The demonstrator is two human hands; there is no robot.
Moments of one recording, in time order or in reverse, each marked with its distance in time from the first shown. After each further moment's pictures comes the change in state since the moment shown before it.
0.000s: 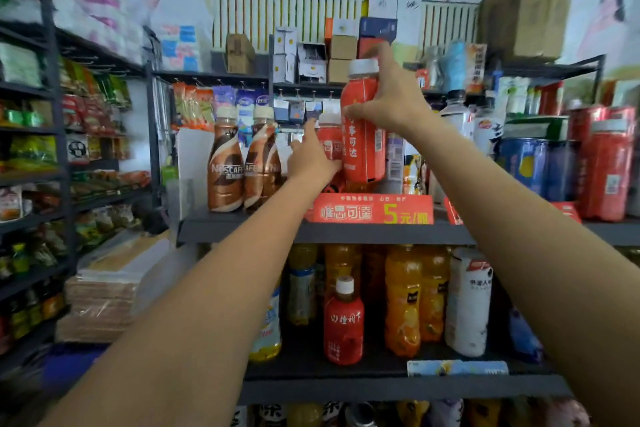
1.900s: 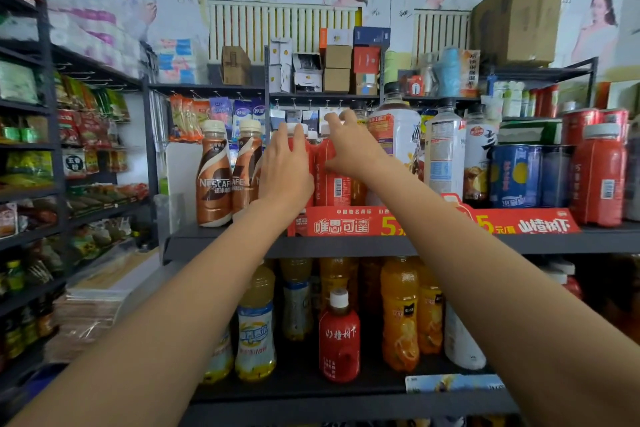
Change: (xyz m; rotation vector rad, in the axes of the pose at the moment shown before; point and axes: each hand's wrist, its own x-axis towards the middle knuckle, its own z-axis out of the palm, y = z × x) left_hand -0.028 -0.003 -0.021 0.480 0.133 0.291; right_hand 0.009 0.030 0.062 -0.426 -0.188 -0.015
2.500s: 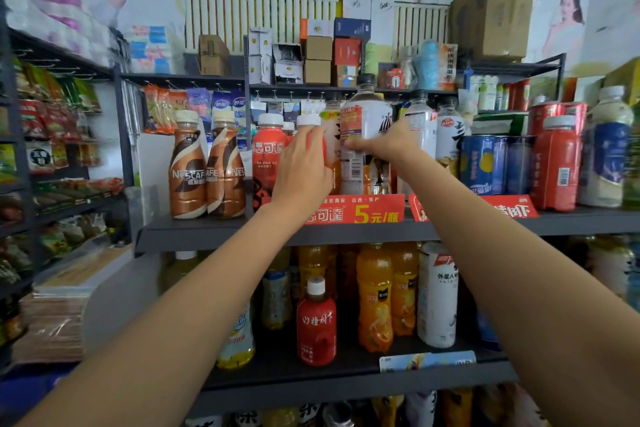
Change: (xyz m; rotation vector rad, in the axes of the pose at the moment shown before) left_hand -0.011 0.041 0.020 -0.224 0.068 0.174; right_hand -0.017 0.083 -0.011 0.672 0.077 0.625
